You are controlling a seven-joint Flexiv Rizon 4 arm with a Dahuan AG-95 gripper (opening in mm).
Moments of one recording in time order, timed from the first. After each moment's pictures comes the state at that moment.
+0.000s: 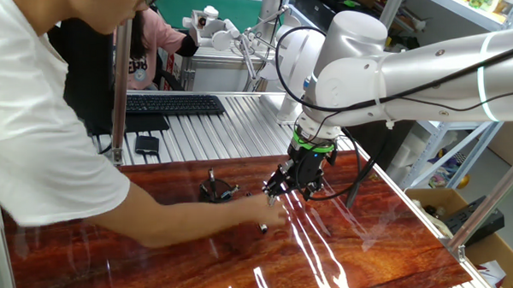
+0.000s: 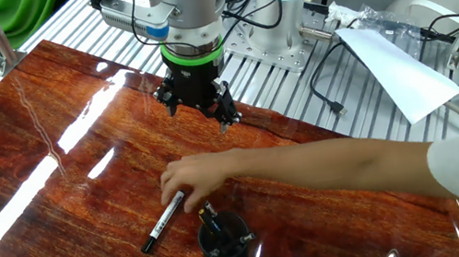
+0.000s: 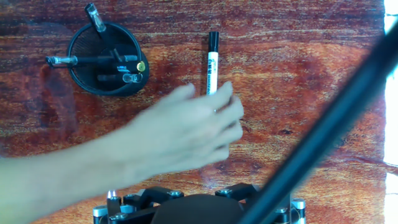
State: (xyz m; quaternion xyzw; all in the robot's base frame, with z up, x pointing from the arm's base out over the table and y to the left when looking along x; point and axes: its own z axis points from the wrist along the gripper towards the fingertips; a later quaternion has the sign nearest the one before) arm 0.500 0.000 0.170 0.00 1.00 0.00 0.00
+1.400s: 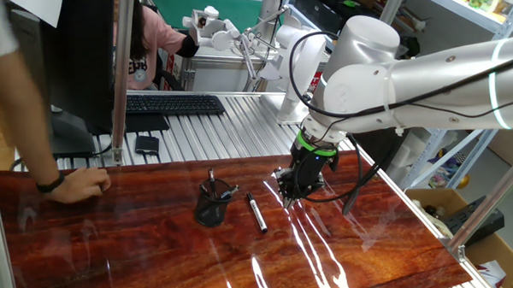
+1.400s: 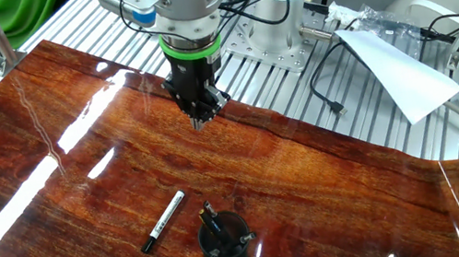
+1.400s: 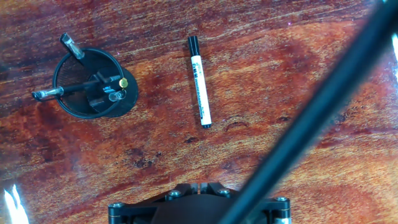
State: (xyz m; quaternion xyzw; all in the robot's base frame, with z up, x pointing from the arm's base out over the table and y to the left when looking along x) arm 0.500 0.000 0.170 0.10 0.99 0.02 0.02
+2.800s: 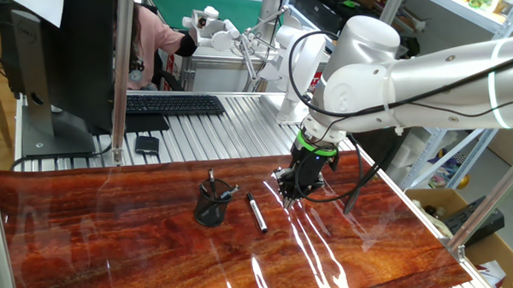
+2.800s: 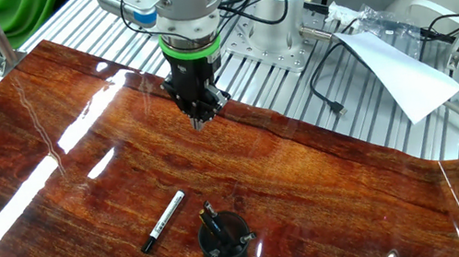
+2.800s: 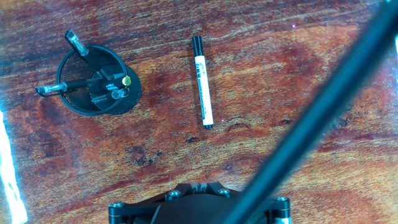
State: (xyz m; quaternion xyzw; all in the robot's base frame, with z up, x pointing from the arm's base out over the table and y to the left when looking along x) arm 0.500 0.000 0.170 0.08 1.00 0.02 0.02
